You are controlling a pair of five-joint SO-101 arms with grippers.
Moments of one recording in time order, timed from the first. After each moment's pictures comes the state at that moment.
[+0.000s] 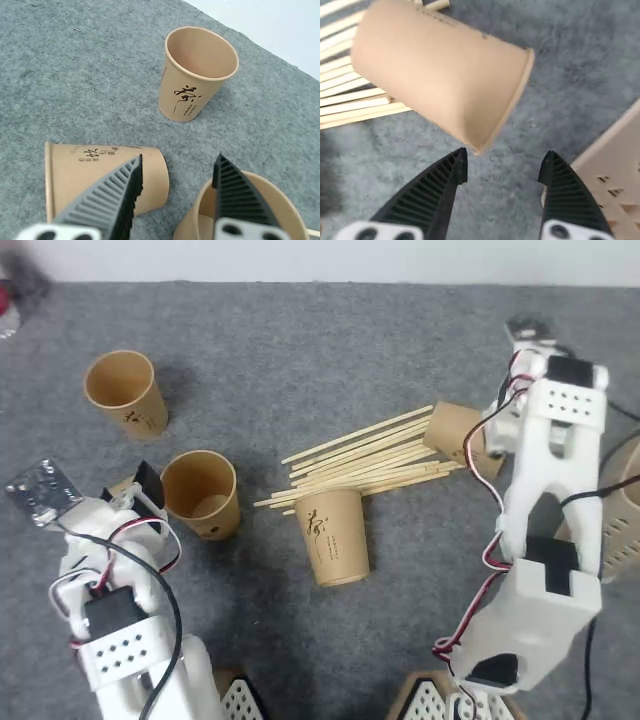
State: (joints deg) left arm -29.4 -72.3 76.9 44.8 21.1; right arm 8.4 17.0 -12.8 85.5 14.7
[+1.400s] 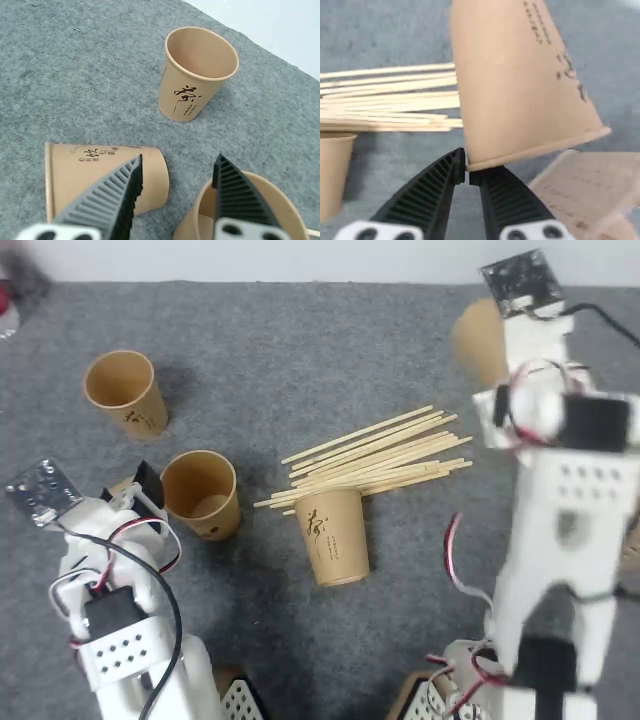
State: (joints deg) left arm -29.4 -72.3 76.9 44.8 21.1; right arm 3.0 -17.0 -19.1 94.7 23.5
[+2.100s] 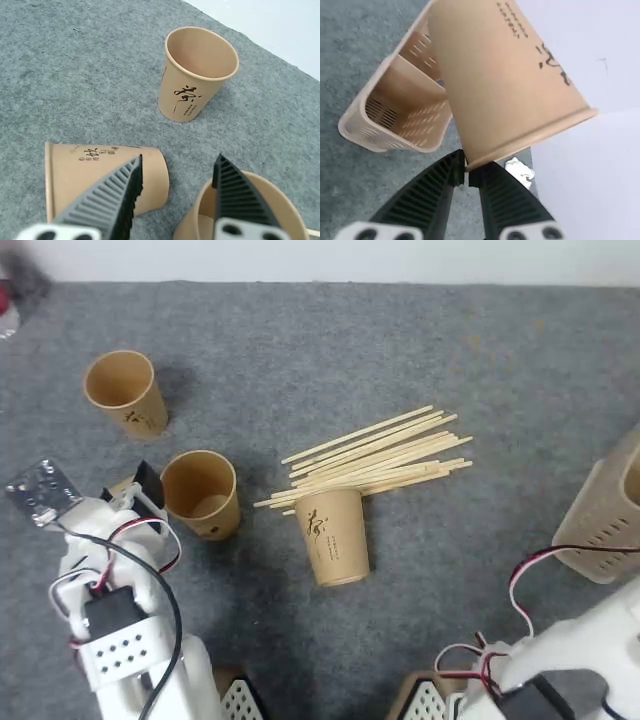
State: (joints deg) left arm -29.4 -72.3 76.9 44.8 21.1; right arm 48.5 -27.6 -24.4 98.3 54.1
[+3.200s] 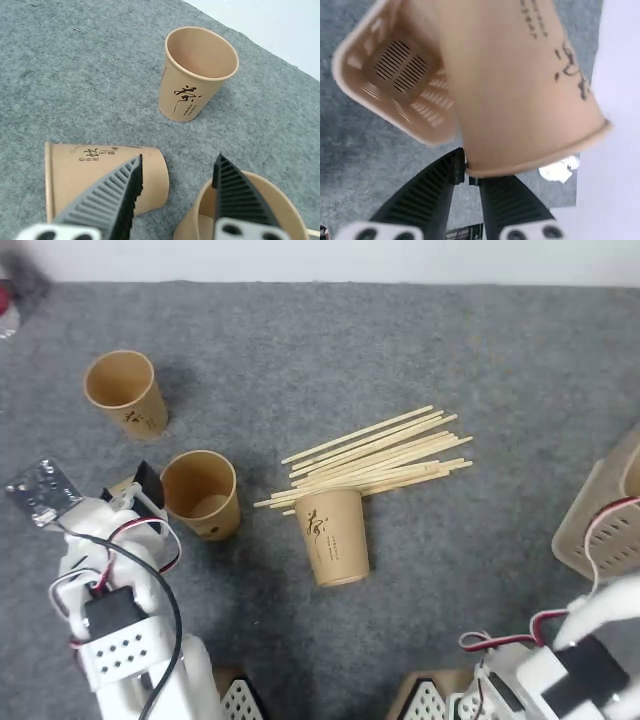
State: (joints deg) left arm -29.4 -72.3 76.9 44.8 21.1; right arm 50.4 -9.8 -24.4 100.7 63.1
